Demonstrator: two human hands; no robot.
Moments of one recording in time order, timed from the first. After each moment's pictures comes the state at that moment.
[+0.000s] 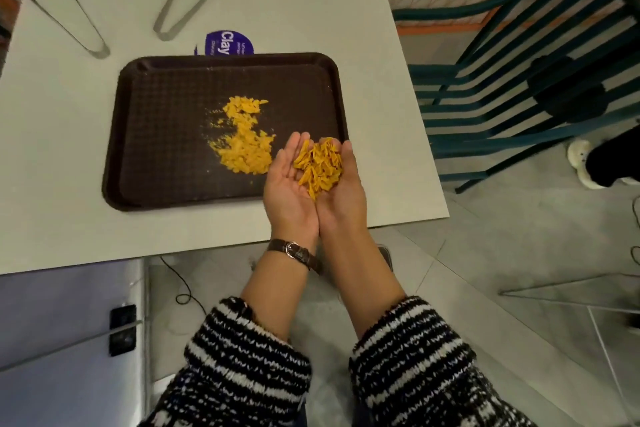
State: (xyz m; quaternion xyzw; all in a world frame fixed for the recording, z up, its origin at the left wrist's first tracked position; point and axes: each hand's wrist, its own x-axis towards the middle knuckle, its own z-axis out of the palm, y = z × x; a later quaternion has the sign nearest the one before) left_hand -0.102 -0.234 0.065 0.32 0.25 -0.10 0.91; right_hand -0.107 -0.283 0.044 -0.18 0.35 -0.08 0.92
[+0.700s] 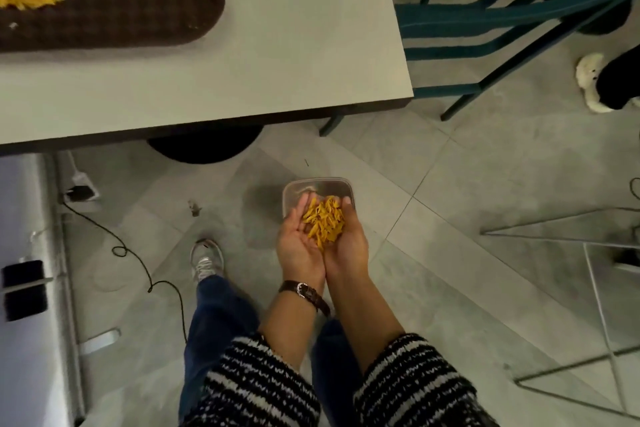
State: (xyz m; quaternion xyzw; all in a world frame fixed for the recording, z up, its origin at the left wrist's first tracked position) left_hand -0.291 -0.360 -0.201 0.33 0.40 -0.21 0.83; right_hand -0.304 -0.403 -0.210 -0.17 0.54 -0.08 0.82
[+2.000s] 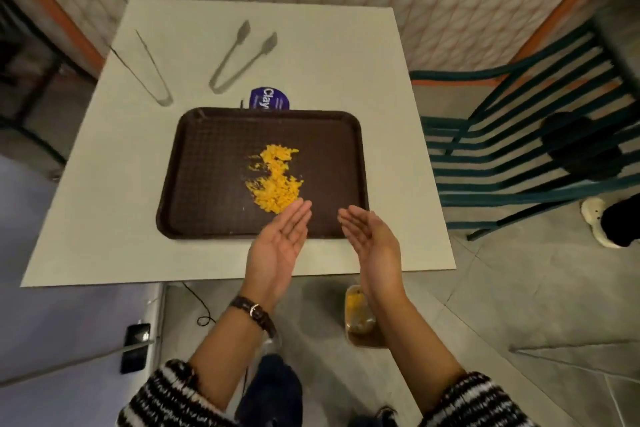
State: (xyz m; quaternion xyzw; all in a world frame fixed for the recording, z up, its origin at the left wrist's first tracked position) left_hand -0.118 -0.166 0.073 0.42 0.18 -0.24 0.86; right_hand -0.151 -0.307 0.084 -0.52 0.31 -0.01 0.80
